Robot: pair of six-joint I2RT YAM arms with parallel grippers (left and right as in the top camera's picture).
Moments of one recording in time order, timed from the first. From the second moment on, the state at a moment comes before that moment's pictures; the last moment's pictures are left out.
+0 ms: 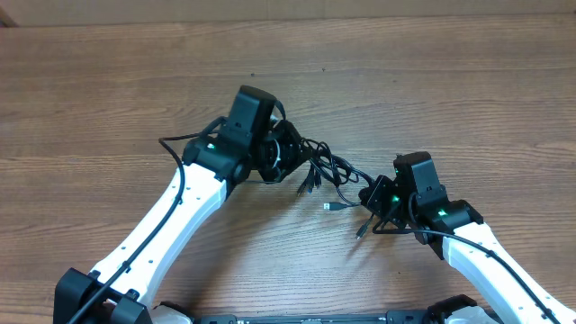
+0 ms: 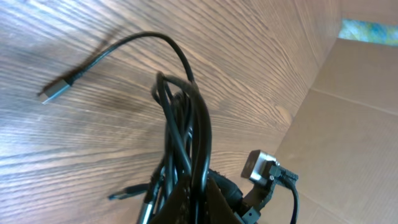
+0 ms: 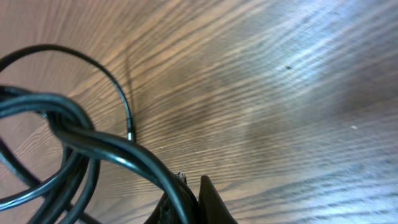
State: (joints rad) left arm -0.46 1.51 1.17 -0.57 0.47 -1.20; right arm 0.32 1.21 0.60 -0.42 -0.23 0.91
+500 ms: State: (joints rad) left arm -0.24 1.51 1.17 -0.73 0.59 -1.02; right arm 0.26 1.21 0.60 -0.50 -0.17 0.94
